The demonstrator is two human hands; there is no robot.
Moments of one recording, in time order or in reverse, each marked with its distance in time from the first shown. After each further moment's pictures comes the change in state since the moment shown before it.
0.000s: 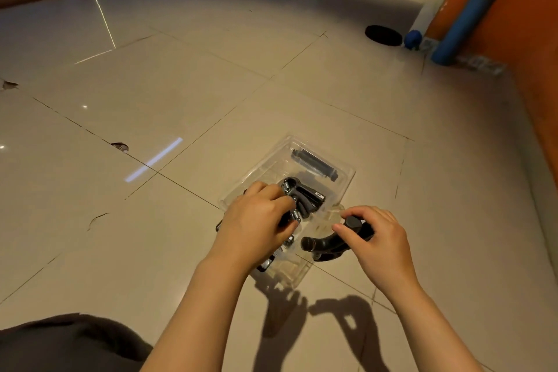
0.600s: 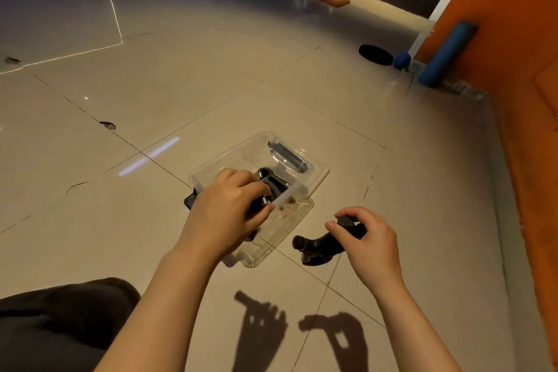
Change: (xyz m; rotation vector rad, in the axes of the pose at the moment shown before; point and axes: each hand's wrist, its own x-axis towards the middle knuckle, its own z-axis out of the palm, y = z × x) left_hand -0.038 0.090 0.003 0.004 0.207 -0.066; right_hand -0.050 0.051 -0.077 0.107 0.008 0.063
